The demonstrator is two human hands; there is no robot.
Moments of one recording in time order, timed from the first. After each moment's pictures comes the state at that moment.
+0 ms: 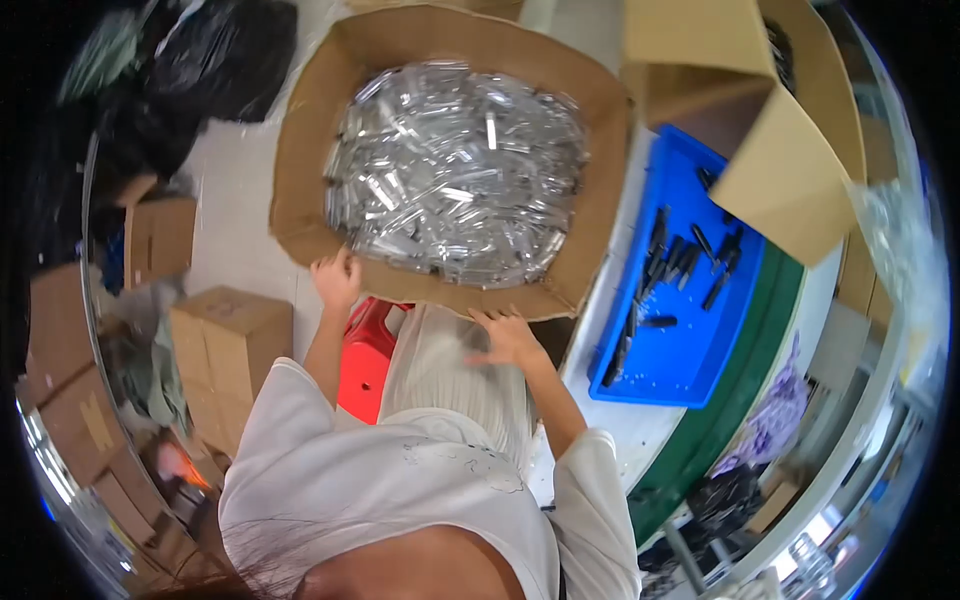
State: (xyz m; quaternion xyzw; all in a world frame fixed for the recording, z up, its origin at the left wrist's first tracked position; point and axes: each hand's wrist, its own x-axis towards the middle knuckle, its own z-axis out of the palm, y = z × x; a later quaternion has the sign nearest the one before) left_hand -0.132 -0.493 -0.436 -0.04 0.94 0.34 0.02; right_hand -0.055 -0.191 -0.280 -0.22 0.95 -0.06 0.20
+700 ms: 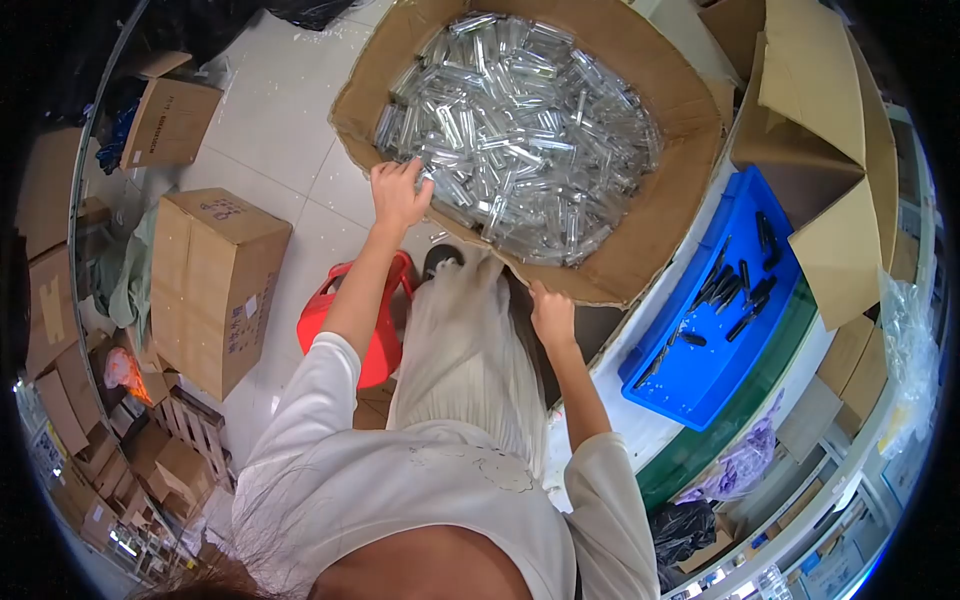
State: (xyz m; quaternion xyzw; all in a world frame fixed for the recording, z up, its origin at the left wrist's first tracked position) left_hand -0.103 -0.492 -0.470 -0.03 0.89 0.42 -0.17; right_hand -0.003 -0.234 -0.317 -0.12 0.97 0.06 0.19
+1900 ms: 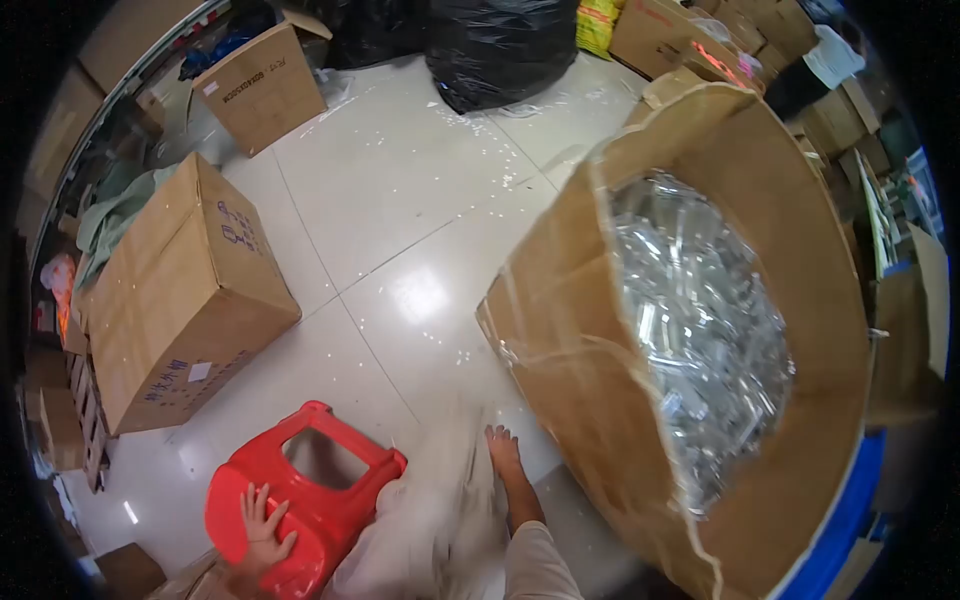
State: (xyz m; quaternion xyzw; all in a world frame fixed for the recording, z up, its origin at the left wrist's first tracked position) left_hand 0.359 -0.523 -0.817 -0.25 0.88 0.38 0.10; right_hand -0.028 -0.163 -0.965 -0.37 0.84 0.27 0.29
